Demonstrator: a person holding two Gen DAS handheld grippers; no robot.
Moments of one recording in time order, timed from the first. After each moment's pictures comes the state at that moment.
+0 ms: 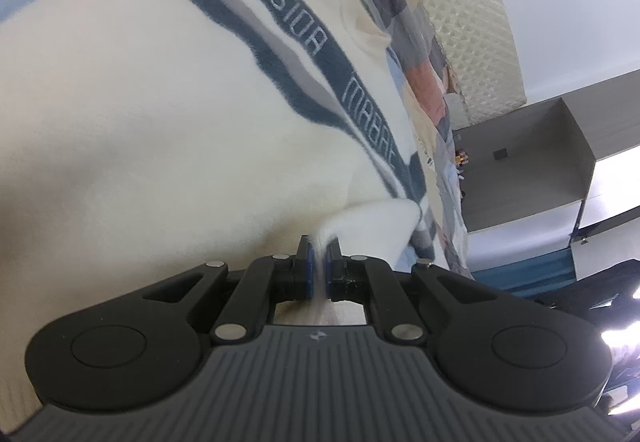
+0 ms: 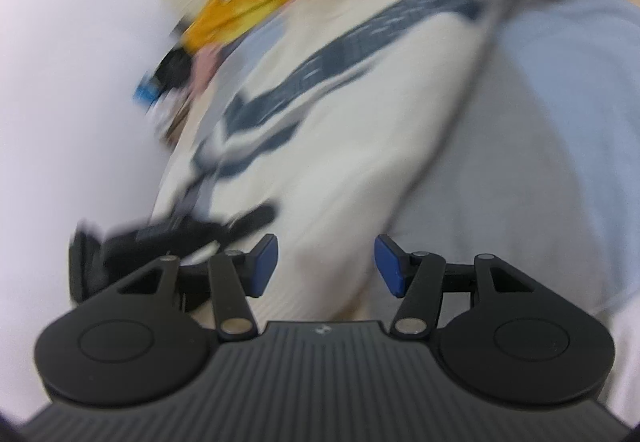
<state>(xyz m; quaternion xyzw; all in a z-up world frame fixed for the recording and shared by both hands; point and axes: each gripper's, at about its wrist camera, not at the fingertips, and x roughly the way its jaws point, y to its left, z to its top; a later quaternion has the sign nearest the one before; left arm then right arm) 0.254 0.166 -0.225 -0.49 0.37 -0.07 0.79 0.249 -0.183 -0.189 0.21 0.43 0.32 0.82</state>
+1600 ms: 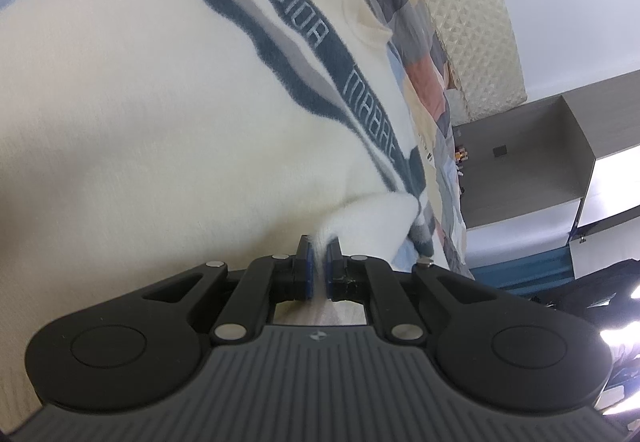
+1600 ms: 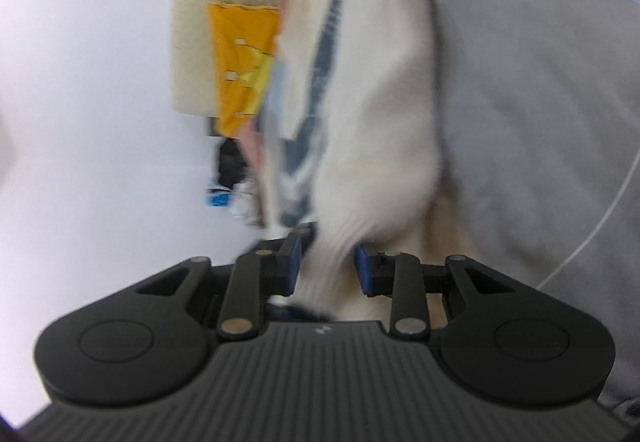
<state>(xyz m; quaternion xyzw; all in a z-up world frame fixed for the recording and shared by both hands) 0.253 0.159 -0.228 -0.49 0.38 -0.07 0.78 0.233 -0.200 -0.254 0.54 0.43 0.23 0.68</state>
